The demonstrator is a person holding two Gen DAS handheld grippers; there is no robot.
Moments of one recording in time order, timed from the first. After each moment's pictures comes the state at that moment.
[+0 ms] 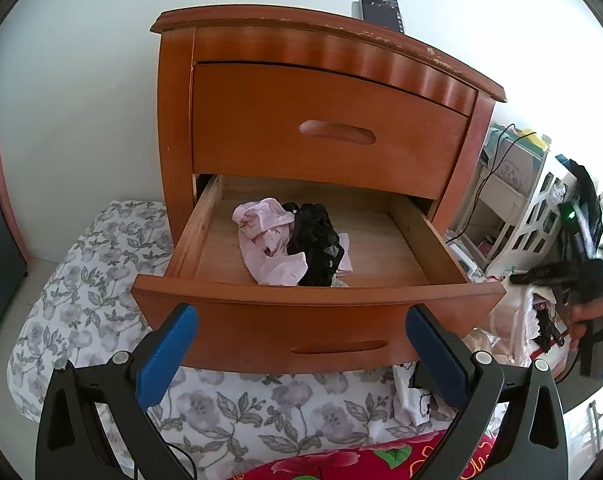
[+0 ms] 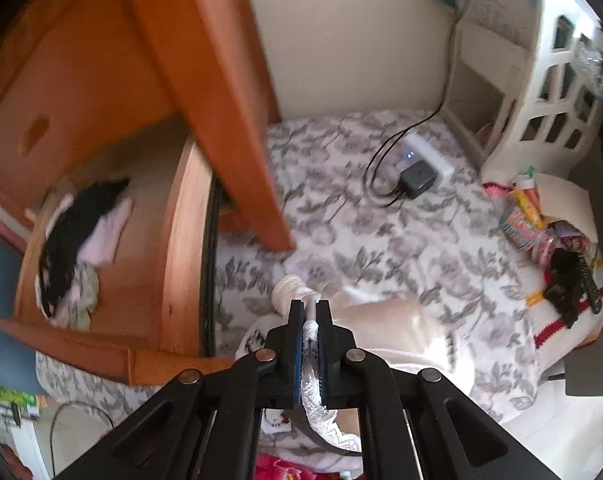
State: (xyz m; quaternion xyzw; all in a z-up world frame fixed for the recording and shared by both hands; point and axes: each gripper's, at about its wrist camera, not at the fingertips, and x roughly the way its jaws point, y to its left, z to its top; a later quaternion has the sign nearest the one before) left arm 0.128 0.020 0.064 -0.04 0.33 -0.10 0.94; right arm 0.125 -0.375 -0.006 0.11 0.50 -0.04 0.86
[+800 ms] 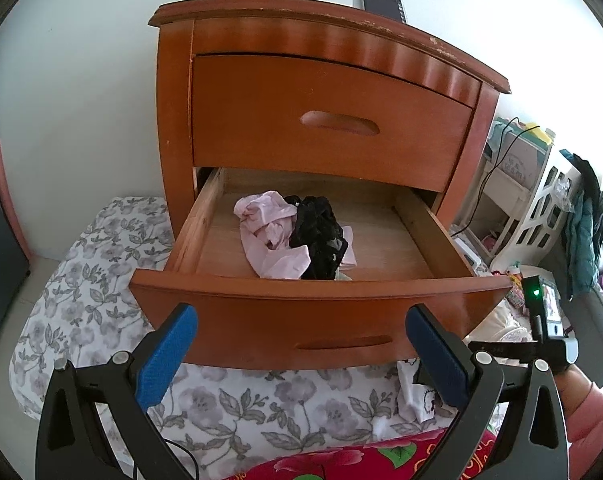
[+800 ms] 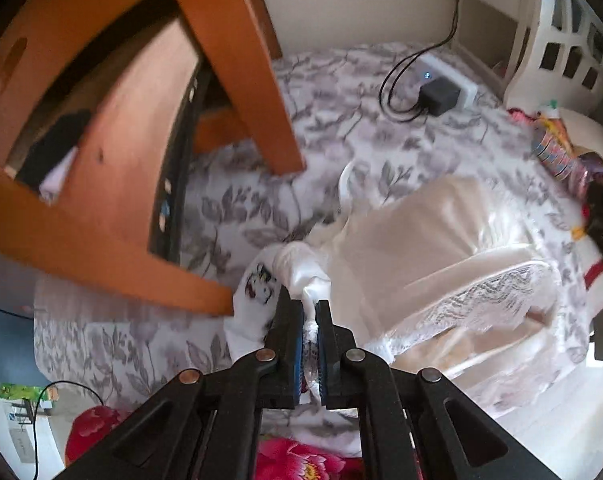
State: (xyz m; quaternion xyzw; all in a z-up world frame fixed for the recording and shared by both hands) left arm 0.130 0.017 0.059 -0.04 0.34 -0.10 0.93; right arm 0.110 -0.332 -0.108 0.14 0.56 -0.02 0.82
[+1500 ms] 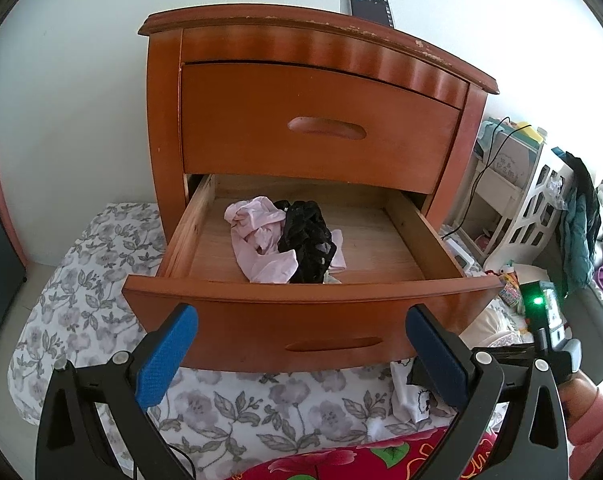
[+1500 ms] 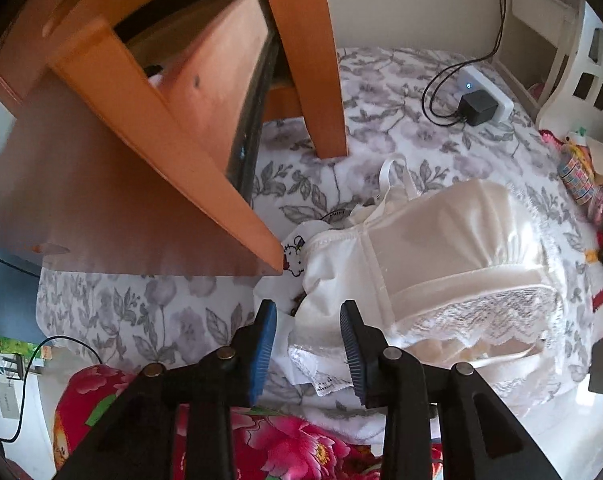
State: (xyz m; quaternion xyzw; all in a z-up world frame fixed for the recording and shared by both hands) left arm 0.126 0.013 0.064 -0.03 0.34 -0.11 0.93; right arm 0.087 -0.308 -0.101 0.09 0.56 0.03 0.82
